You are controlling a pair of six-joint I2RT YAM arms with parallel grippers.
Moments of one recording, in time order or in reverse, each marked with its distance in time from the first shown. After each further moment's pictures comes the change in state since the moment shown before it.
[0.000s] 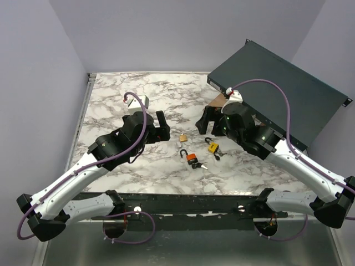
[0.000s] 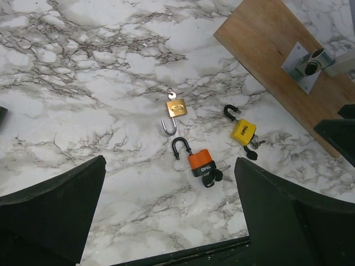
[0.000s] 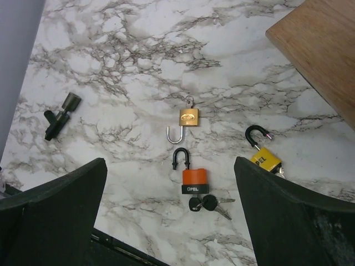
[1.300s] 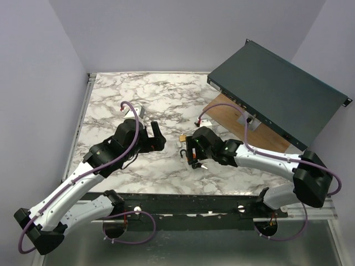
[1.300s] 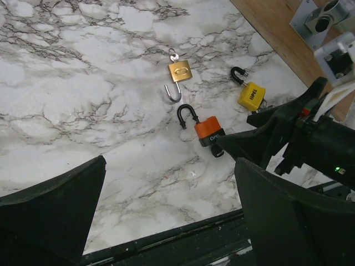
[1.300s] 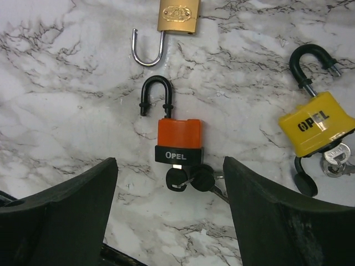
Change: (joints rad) left arm 0.122 -0.129 -0.193 0.040 0.229 0.047; right arm 0.127 0.242 -0.279 0.207 -0.053 0.010
